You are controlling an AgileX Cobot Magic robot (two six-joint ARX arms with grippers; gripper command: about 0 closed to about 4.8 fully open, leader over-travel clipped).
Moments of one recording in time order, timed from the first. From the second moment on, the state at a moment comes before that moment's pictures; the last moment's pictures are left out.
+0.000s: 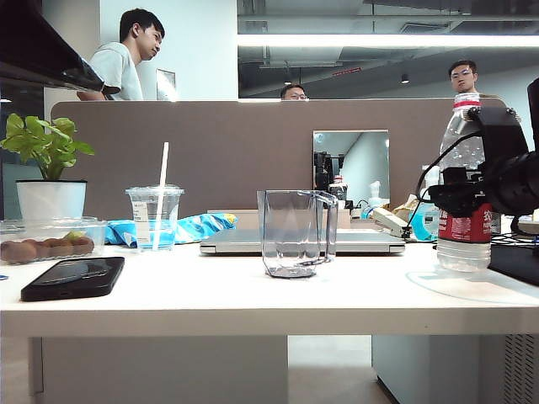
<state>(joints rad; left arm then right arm) -0.40 0.67 0.47 -0.13 0.38 0.14 0.02 1.90 0.72 1.05 -0.11 -0.05</state>
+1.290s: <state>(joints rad) -0.40 0.67 0.47 -0.18 0.38 0.14 0.35 1.56 1.09 -0.01 0.28 -1.21</state>
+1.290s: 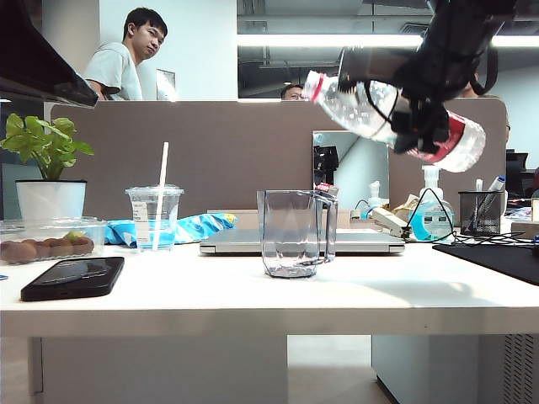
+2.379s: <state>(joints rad) -0.40 0.67 0.47 -0.20 0.38 0.14 0.35 1.64 1.09 0.01 0.38 -1.53</state>
